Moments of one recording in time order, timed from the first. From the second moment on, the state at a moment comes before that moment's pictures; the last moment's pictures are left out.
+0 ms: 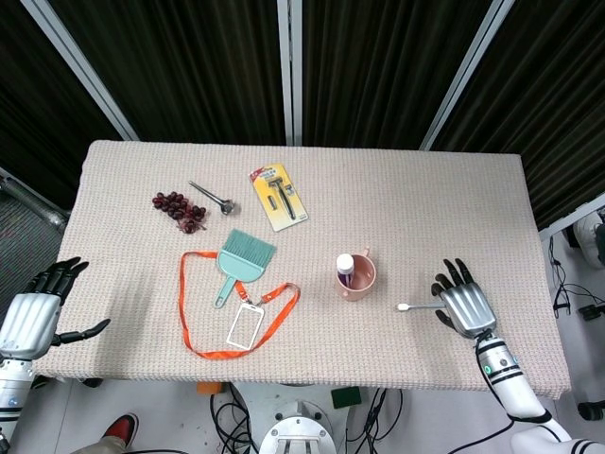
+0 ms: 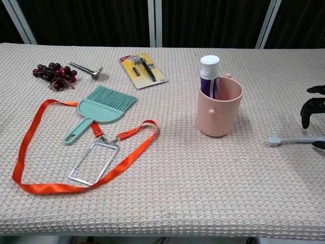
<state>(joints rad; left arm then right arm) -0.11 -1.13 -0.01 -1.54 1.55 1.47 -0.05 0.35 -1.44 -0.01 -1.35 -1.47 1.17 -0.33</state>
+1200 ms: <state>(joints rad) -0.10 -1.12 -0.01 -1.53 1.54 1.47 -0.06 0.35 -1.46 0.00 -1.33 -1.45 1.15 -0.33</state>
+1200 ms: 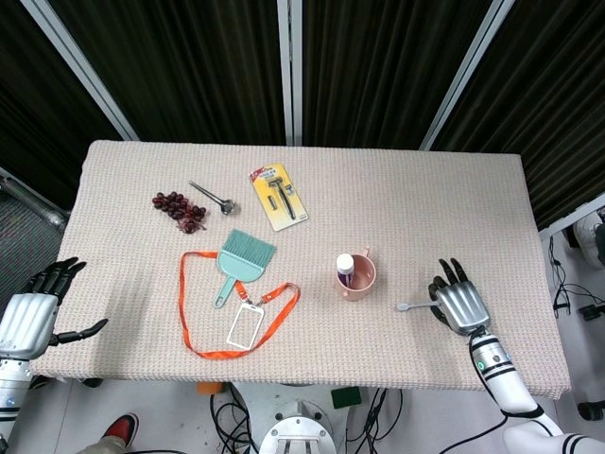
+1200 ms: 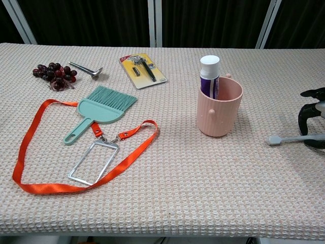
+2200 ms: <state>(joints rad) -0.10 -1.12 0.00 -1.53 1.55 1.47 -0.05 0.43 -1.61 0.20 -1.50 -1.51 1.40 0.66</state>
